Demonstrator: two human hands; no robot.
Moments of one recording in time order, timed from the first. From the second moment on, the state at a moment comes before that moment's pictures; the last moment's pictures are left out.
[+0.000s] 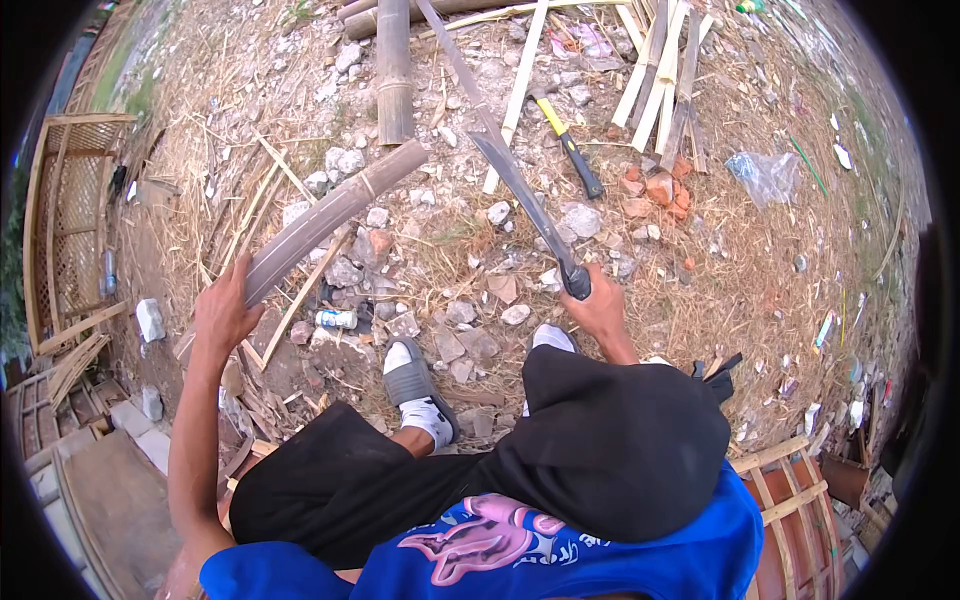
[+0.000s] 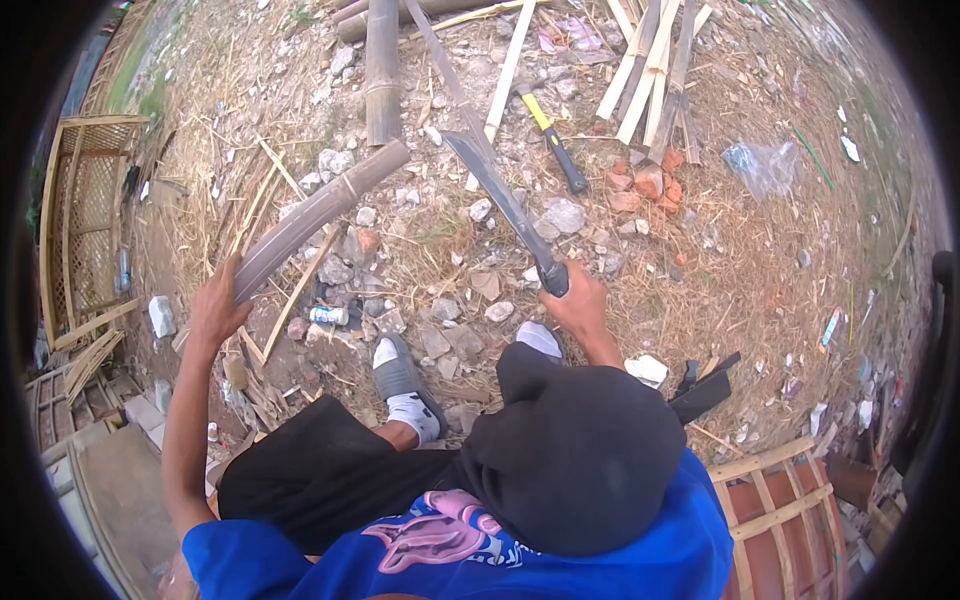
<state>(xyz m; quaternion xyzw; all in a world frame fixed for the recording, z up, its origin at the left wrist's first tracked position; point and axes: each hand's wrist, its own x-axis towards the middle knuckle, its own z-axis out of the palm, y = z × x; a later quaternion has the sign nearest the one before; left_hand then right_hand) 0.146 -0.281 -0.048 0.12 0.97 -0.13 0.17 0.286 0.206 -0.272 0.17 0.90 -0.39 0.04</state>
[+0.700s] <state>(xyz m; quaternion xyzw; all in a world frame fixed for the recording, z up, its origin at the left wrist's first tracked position) 0.306 -0.270 0.079 -0.18 0.98 0.09 -0.05 0.005 0.144 -0.305 0.21 0.90 -0.39 0.02</state>
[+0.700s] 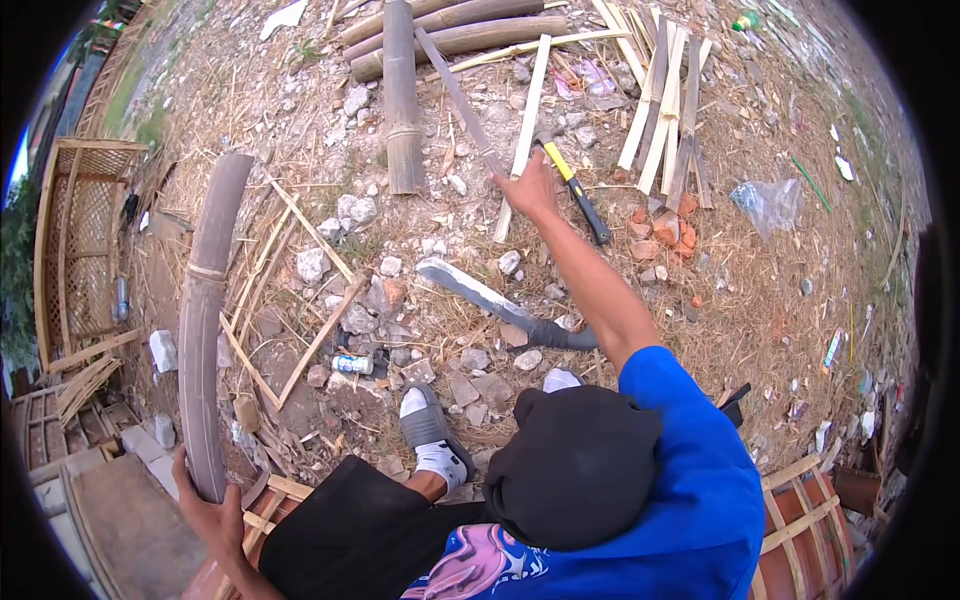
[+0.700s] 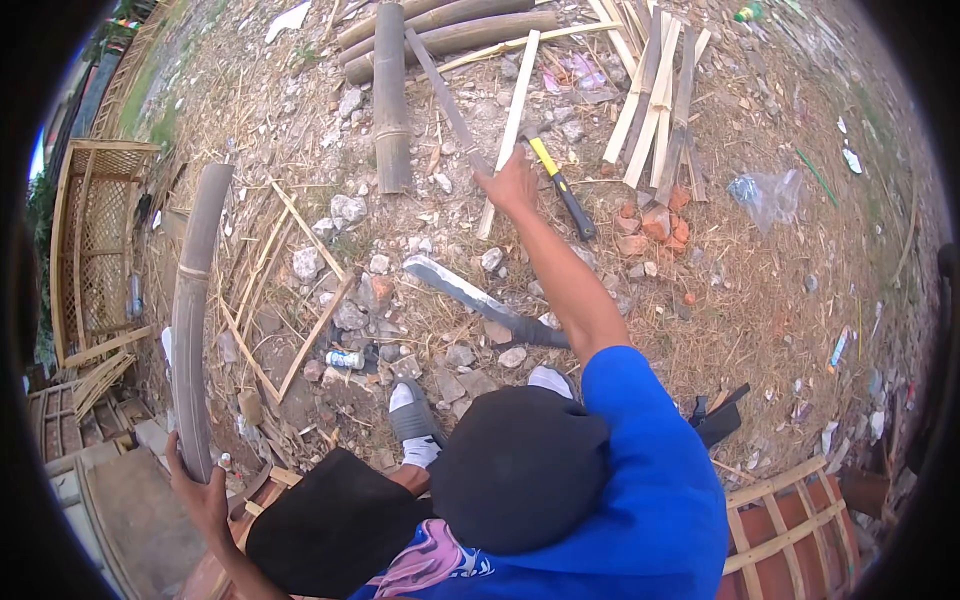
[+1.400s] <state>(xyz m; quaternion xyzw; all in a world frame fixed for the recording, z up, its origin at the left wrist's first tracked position) 0.280 -0.253 0.071 -0.11 0.99 0.13 -0.02 0.109 0.222 -0.248 0.19 0.85 -0.49 -0.03</state>
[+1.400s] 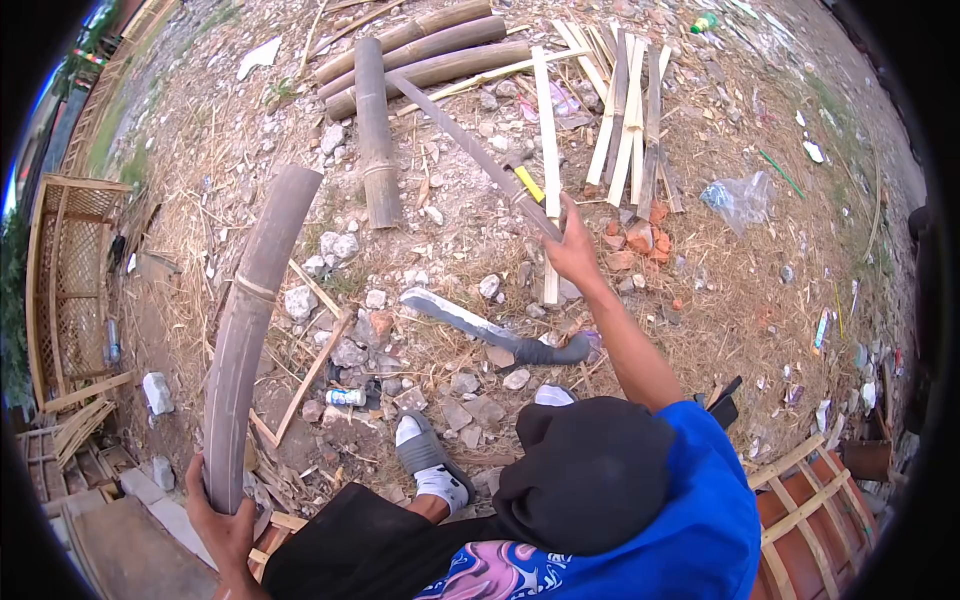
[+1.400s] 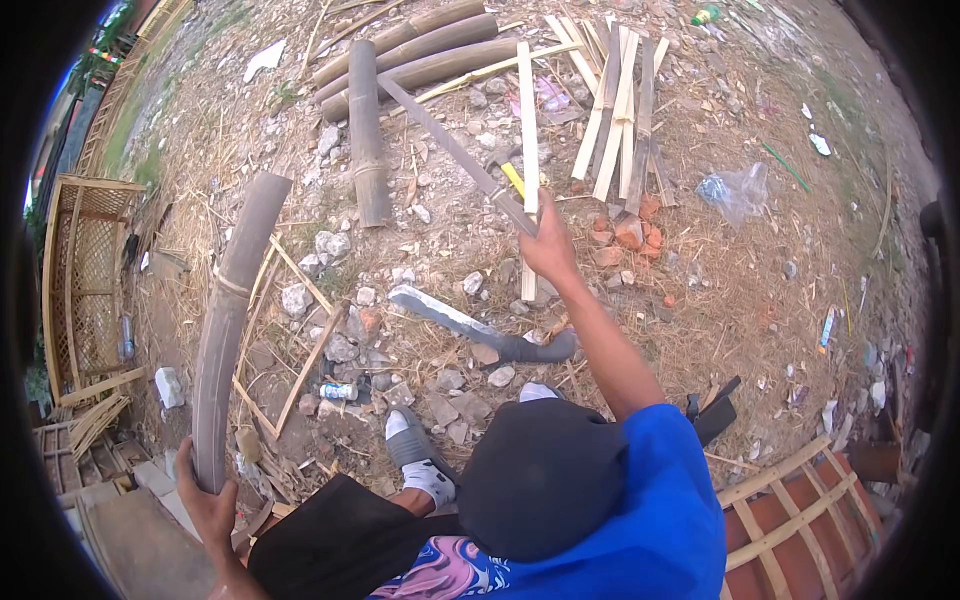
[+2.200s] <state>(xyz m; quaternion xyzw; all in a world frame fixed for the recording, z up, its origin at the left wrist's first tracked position) 0.271 -0.236 0.070 -0.06 1.00 0.08 0.01 0.136 0.391 -0.289 0.26 0.91 -0.27 -0.16</state>
